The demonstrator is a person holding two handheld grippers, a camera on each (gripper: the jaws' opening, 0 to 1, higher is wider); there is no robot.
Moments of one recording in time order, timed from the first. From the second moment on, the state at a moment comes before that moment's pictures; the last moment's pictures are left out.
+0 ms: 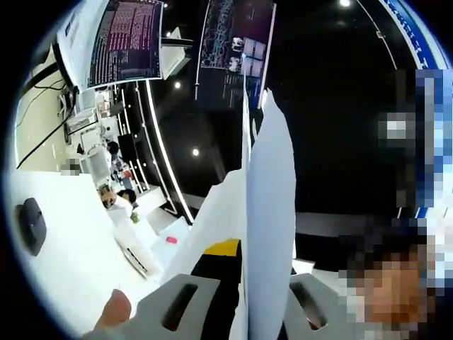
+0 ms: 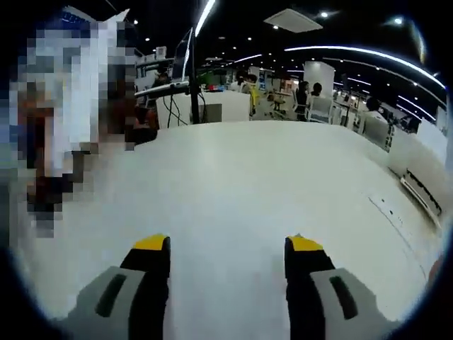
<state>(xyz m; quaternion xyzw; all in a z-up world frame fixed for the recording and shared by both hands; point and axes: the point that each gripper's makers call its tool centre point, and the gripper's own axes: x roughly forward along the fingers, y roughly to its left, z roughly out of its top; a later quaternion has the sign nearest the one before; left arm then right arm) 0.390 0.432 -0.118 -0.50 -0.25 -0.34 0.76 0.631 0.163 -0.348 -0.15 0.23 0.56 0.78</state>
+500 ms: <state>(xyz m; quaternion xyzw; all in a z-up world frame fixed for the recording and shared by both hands) 0.377 0.441 -0.116 -0.50 -0.26 -0.34 0.75 0.610 0.199 -0.368 -0.12 0.19 0.50 0.84</state>
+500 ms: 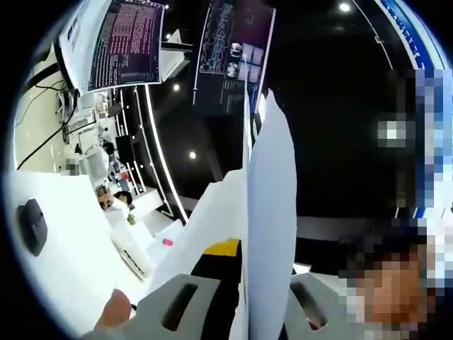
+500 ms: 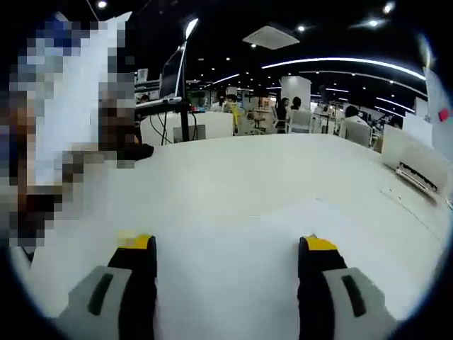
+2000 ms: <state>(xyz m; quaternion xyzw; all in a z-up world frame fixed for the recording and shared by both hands) 0.387 0.430 -0.122 -0.50 -0.25 -0.35 0.75 0.563 0.181 -0.265 -0.07 0.10 0.54 0.83</state>
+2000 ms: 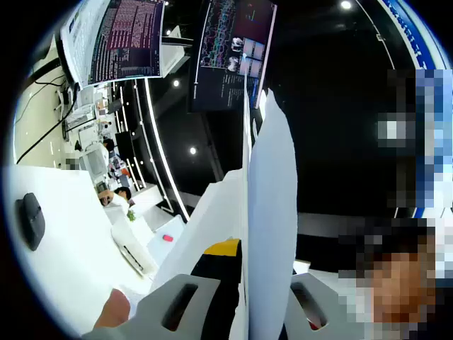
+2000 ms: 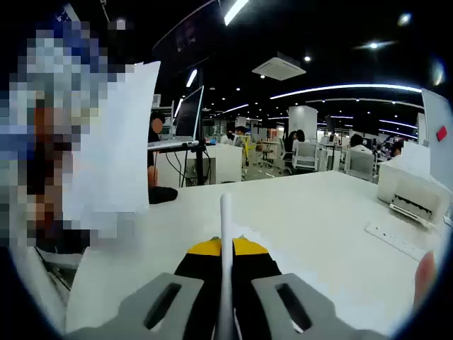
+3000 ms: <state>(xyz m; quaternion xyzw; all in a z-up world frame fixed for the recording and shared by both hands) 0.418 0.377 -0.153 -0.57 -0.20 -0.37 0.71 0.404 0.220 -0.004 0.20 0.01 0.69 0.70</state>
